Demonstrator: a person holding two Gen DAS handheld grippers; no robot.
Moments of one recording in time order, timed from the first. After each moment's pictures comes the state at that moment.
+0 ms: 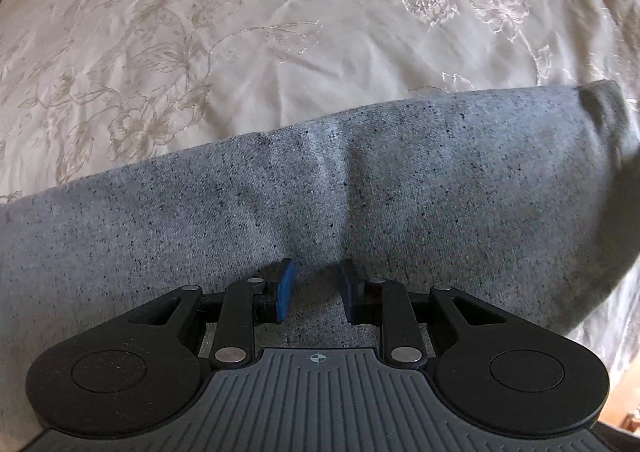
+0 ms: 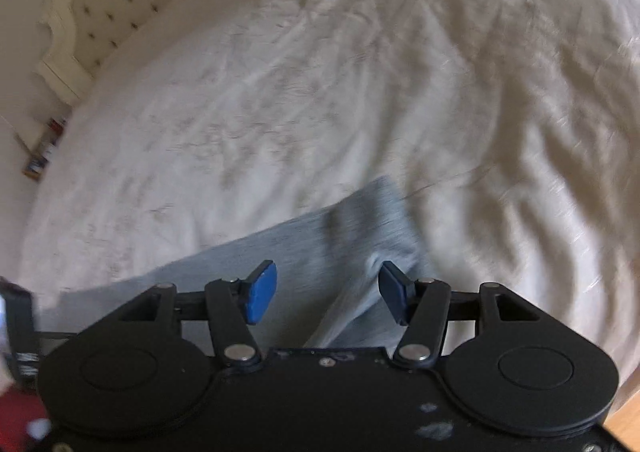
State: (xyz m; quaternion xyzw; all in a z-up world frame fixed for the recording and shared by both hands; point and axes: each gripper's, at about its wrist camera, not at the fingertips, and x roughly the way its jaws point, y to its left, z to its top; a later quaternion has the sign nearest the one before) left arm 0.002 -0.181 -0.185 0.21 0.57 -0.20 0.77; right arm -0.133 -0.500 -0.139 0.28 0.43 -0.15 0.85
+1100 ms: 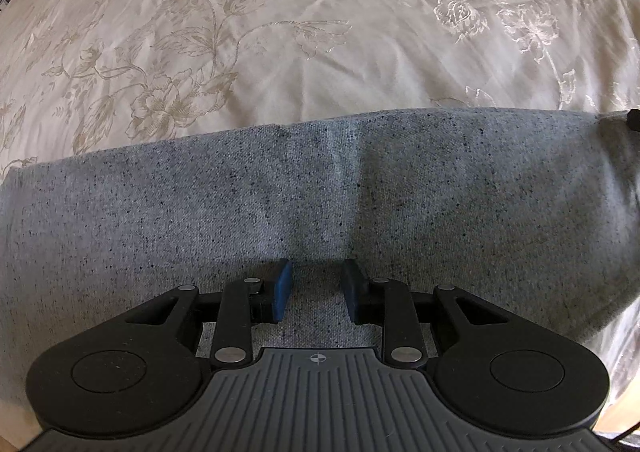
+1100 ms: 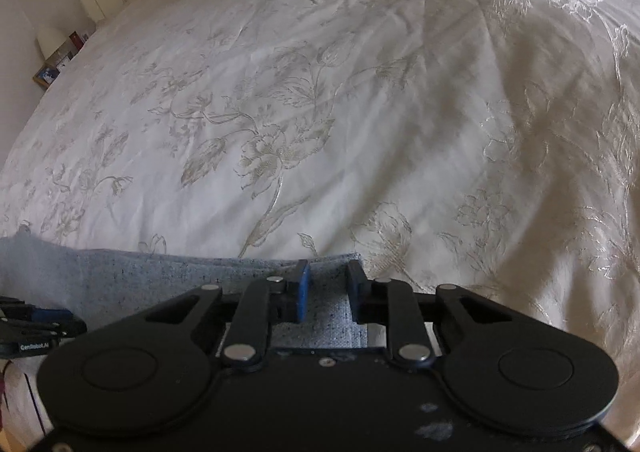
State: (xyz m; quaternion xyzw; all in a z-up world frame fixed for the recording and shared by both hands) left arm 0.003 -0.179 -0.183 0.18 0.58 -0.16 0.78; right arm -0.068 -0.550 -0.167 0.18 0.47 -0.07 0.86
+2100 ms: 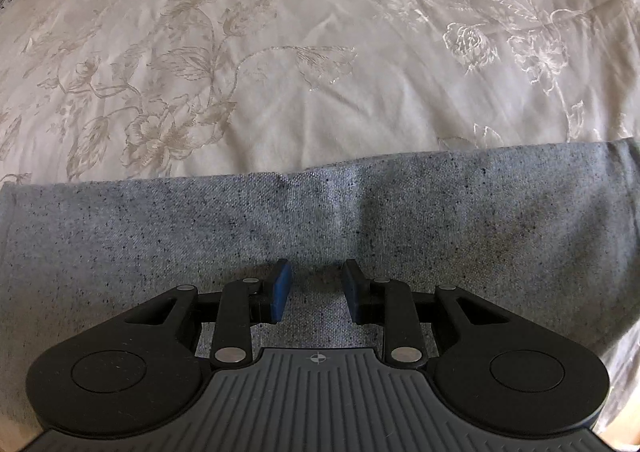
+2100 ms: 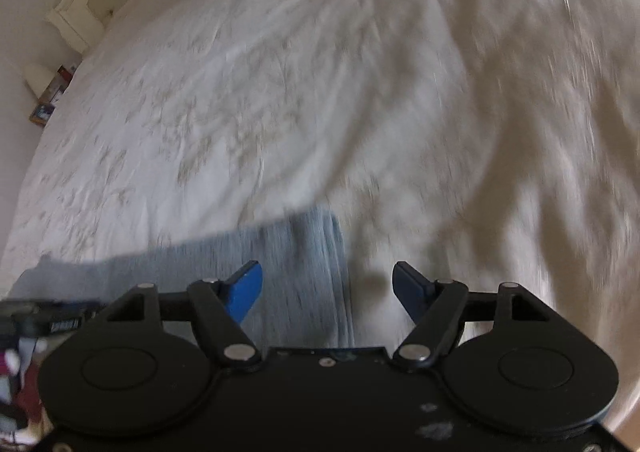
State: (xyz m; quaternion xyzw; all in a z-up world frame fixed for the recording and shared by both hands) left arm 0.021 -0.183 -0.185 0.17 0.57 -0.16 0.79; right arm -0.109 -0.571 -0.169 0.26 0.49 -0.08 0.83
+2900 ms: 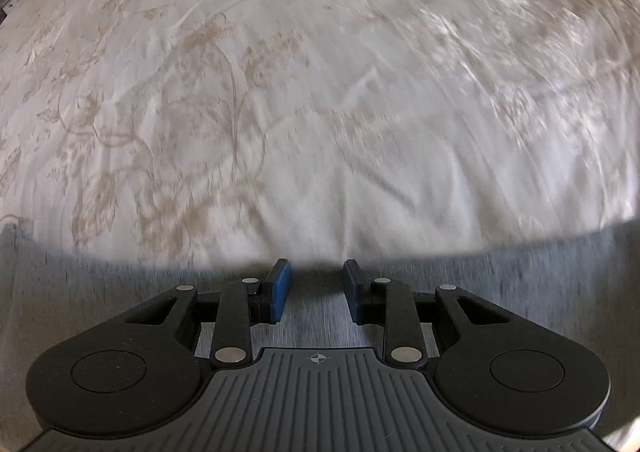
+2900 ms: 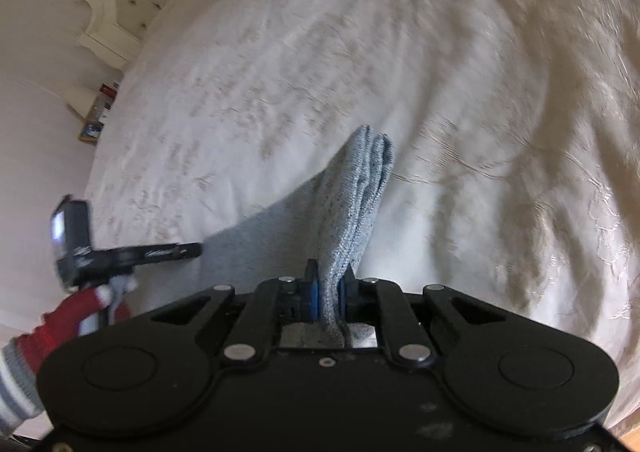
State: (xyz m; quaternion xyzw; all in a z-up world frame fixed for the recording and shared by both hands) left arm 0.083 -0.191 -0.182 0.15 0.56 -0.14 0.80; right arm -0.131 -0.529 -0.137 0.35 0.47 -0.03 0.81
